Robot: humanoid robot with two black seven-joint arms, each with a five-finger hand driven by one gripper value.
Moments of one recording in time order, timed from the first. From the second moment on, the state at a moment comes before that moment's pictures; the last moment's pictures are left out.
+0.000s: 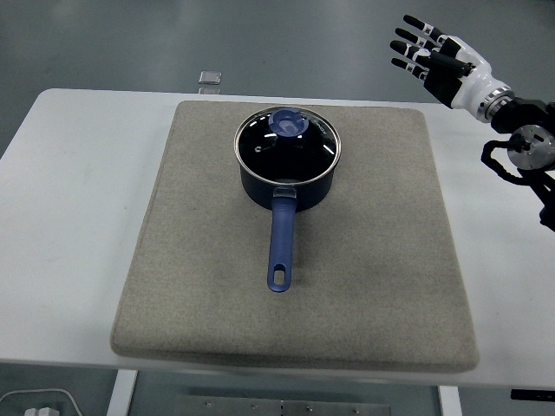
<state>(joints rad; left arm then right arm) 0.02 0.00 -0.13 -0.12 0.08 -0.06 -0.03 1.11 -0.26 0.40 0.52 0.04 0.31 0.15</state>
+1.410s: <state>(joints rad) 0.02 0.00 -0.13 -0.11 0.08 -0.04 -0.03 1.16 -0.27 0.38 0.52 0.02 0.32 0.15</state>
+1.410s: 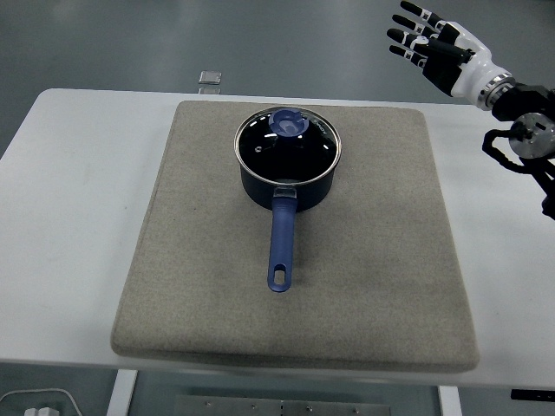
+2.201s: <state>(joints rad) 0.02 0.00 -0.13 -0.11 0.08 -0.04 -0.03 1.24 -0.28 0.38 0.61 -0.35 0.31 0.15</state>
